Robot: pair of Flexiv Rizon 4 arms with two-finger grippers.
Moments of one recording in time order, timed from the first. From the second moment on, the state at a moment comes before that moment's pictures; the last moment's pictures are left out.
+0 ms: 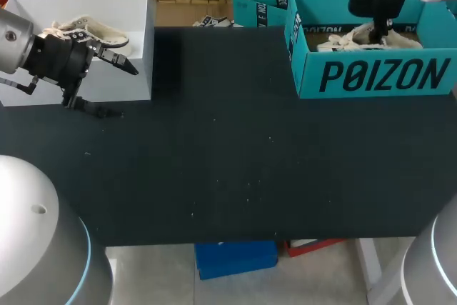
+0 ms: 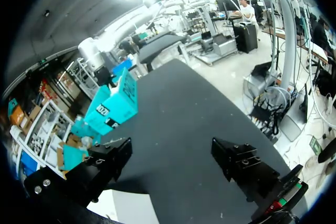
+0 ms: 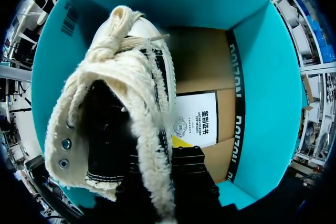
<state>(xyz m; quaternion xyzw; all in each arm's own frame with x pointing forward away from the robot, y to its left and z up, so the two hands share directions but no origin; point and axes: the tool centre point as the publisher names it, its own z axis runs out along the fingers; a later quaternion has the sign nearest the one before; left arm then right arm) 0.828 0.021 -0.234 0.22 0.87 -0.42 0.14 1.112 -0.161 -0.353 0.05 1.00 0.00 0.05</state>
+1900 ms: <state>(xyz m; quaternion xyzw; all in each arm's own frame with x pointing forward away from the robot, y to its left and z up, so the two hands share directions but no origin) 0.828 0.021 -0.234 0.22 0.87 -0.42 0.14 1.123 -0.167 -0.247 0.07 0.99 -0.03 0.08</state>
